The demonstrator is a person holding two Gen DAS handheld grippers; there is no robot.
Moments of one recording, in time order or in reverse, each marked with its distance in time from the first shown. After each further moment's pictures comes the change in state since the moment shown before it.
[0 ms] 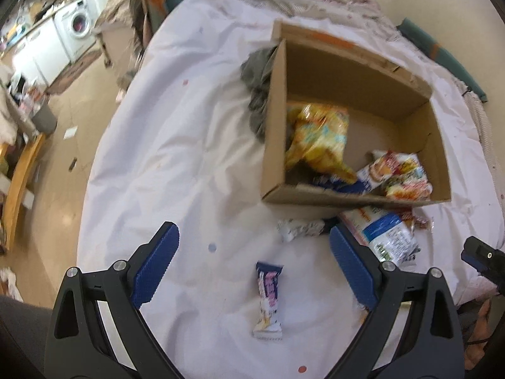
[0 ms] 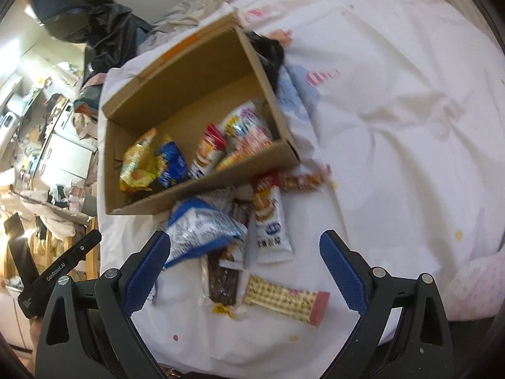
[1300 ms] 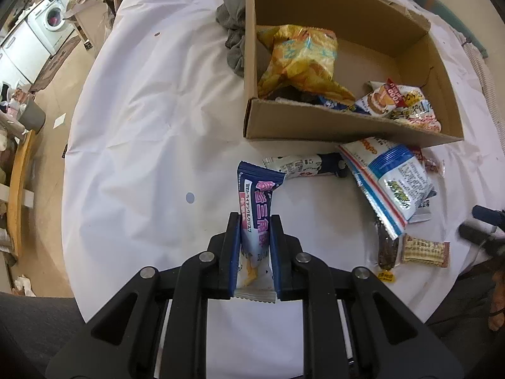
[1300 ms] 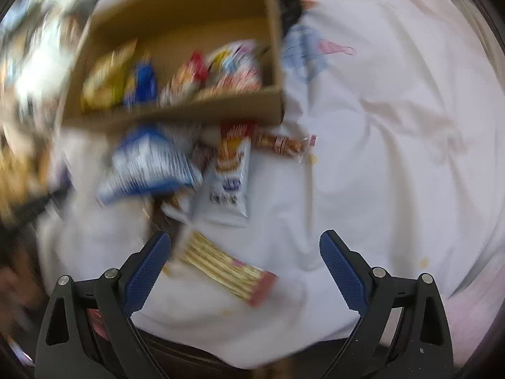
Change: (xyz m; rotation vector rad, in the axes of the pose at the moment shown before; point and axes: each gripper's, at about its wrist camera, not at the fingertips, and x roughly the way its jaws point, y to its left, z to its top) left arm 0.021 -0.027 -0.035 0.104 0.176 0.003; right arm 0.035 0.011 -0.006 -0.352 0.269 -0.219
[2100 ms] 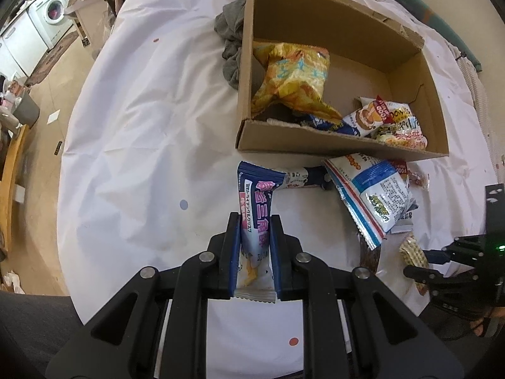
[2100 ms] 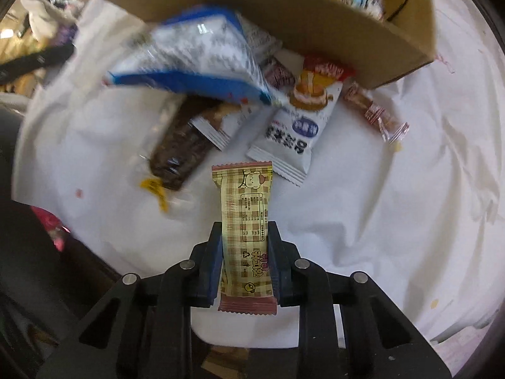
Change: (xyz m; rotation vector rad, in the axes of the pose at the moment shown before) left arm -0.010 0.006 0.010 -0.034 -0.024 -0.053; right arm 0.042 0.046 -0.012 -0.337 0.227 0.019
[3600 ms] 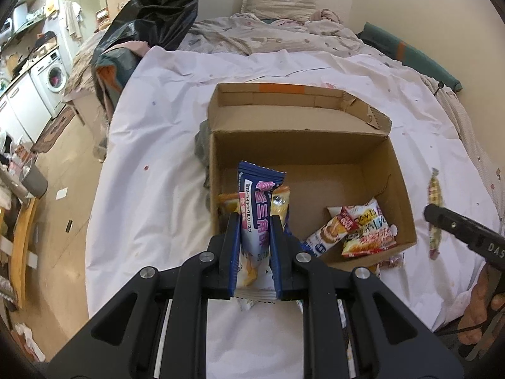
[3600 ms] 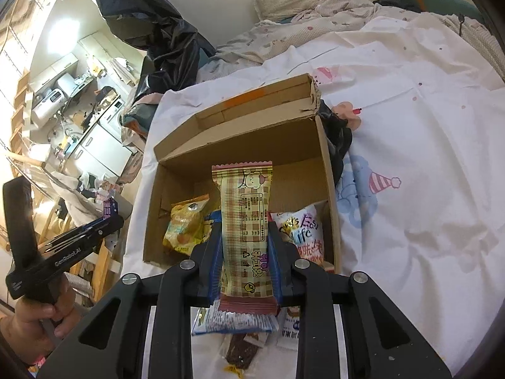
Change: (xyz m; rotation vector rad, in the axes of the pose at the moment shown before) left arm -0.062 -0.051 0.094 0.128 -0.308 0.032; right arm -0.125 -0.072 0.042 0.398 -0.757 0.237
